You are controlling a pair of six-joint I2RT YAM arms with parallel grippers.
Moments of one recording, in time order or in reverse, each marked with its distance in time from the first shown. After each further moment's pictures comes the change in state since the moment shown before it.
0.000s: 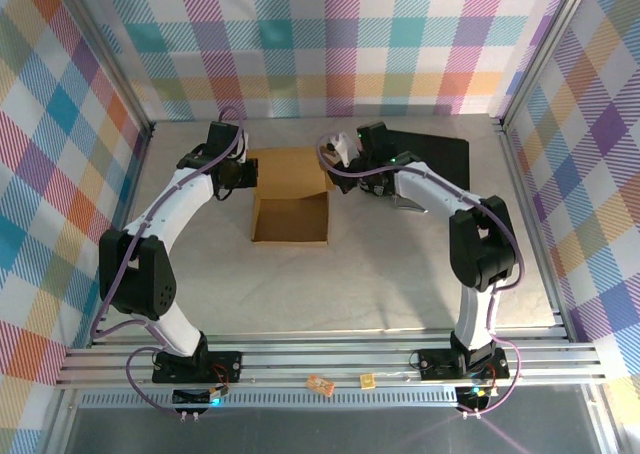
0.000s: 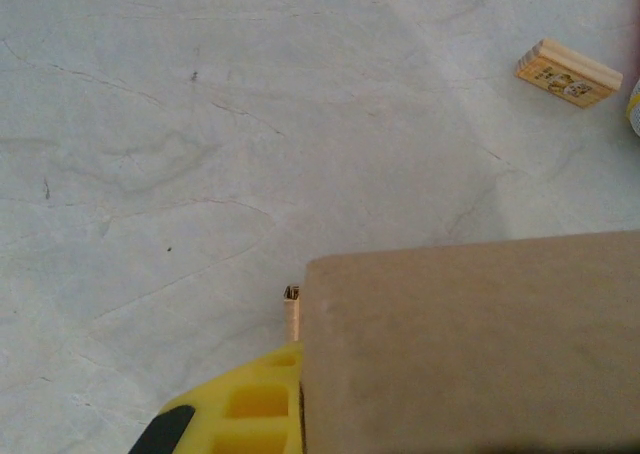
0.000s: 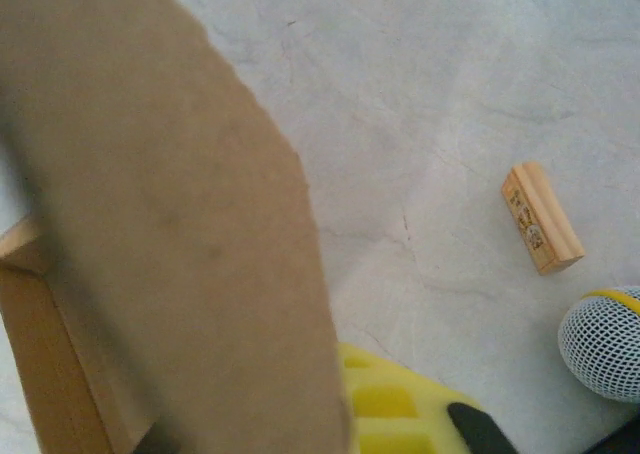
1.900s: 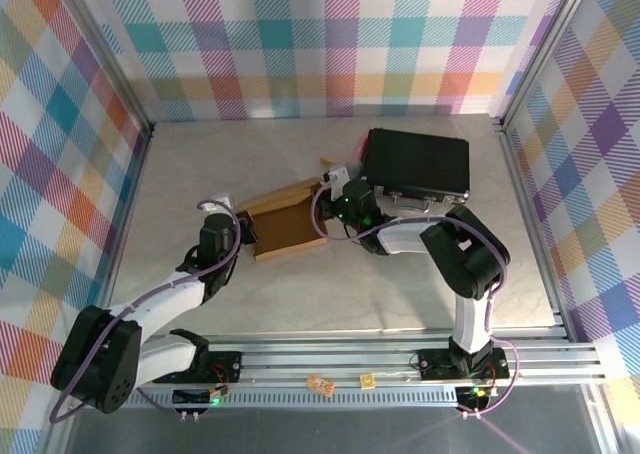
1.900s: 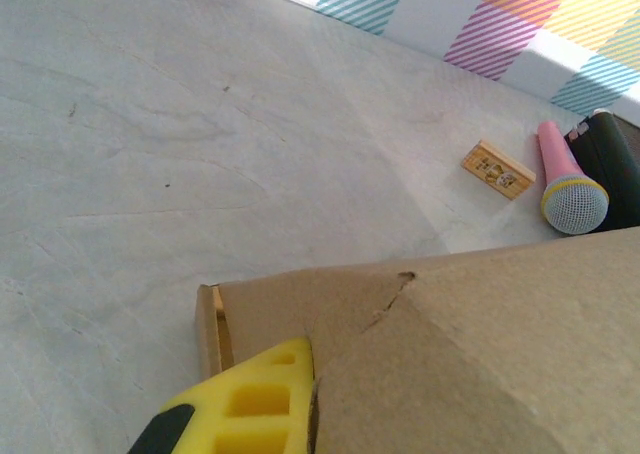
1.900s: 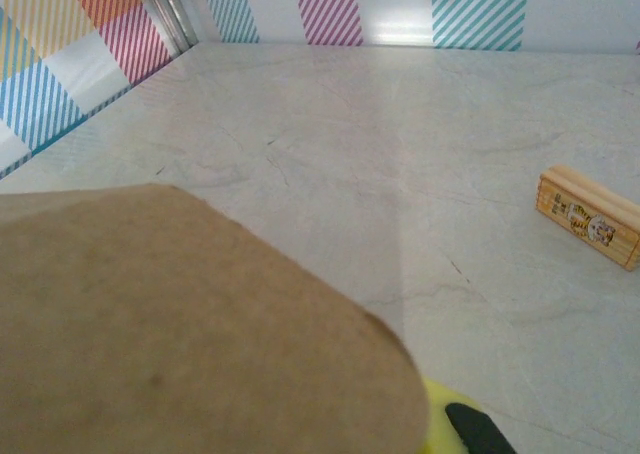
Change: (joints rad) left arm -0.151 -0.521 -0.986 0.957 -0.222 -0.294; right arm 0.187 -0.023 -0.571 0.984 0.357 0.412
